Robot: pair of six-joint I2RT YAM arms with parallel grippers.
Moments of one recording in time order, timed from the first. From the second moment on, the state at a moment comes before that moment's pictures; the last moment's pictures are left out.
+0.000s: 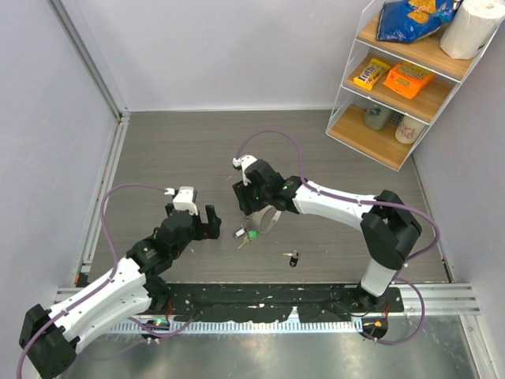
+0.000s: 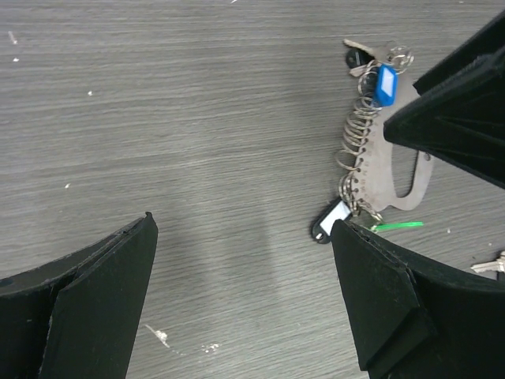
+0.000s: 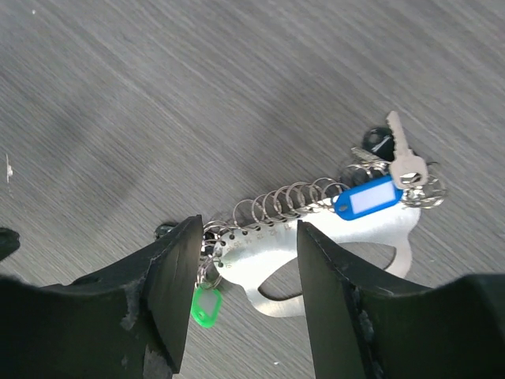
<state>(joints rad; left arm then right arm) -0.73 0.69 0.40 -0.22 -0.35 -0.48 0.86 1.70 1.20 -0.27 0.04 0.23</state>
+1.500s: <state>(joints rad) -0.68 0.58 0.33 -0.21 -0.30 -0.50 0.94 1.95 1.31 -0.33 0.29 0.41</state>
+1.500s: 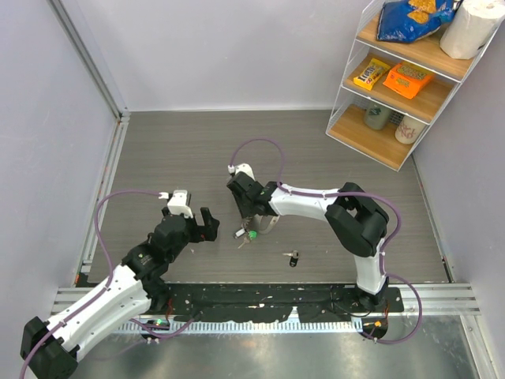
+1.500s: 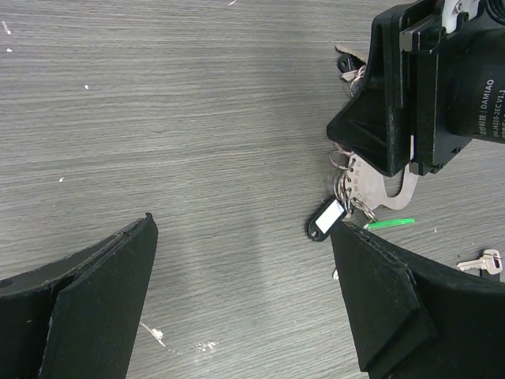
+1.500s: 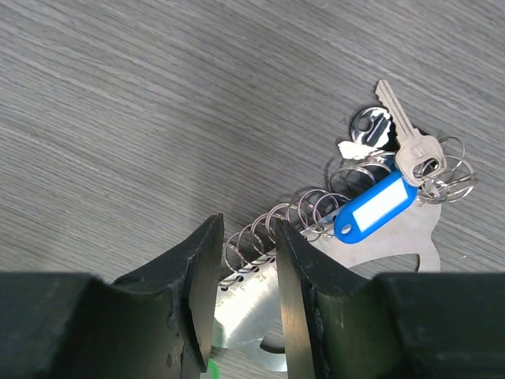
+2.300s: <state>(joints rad) -0.68 0.59 0.32 -0.19 -0.29 -0.50 0.94 1.94 1.32 -0.33 0.40 0.35</state>
